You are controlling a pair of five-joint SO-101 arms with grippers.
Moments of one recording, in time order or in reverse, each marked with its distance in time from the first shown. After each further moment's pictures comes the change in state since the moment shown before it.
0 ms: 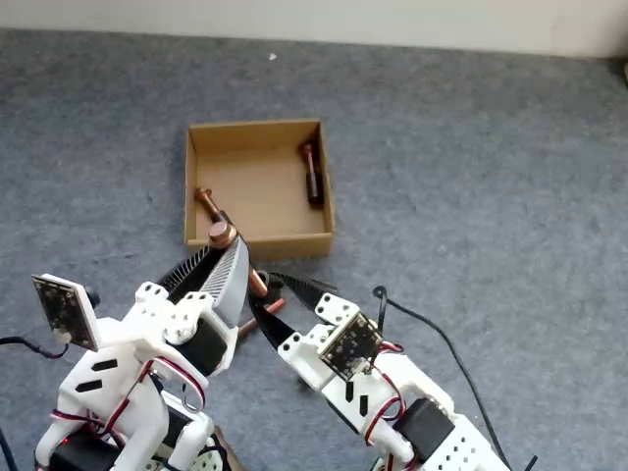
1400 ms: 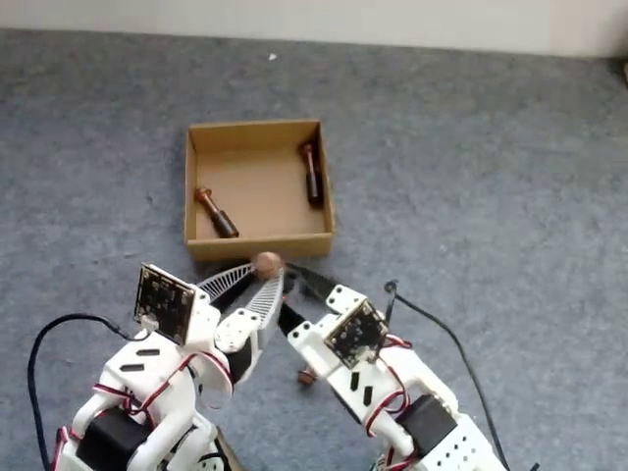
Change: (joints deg) left arm 8.6 -0.2 12.1 4.2 -17.5; right arm 7.0 0.3 0.0 0.2 0.6
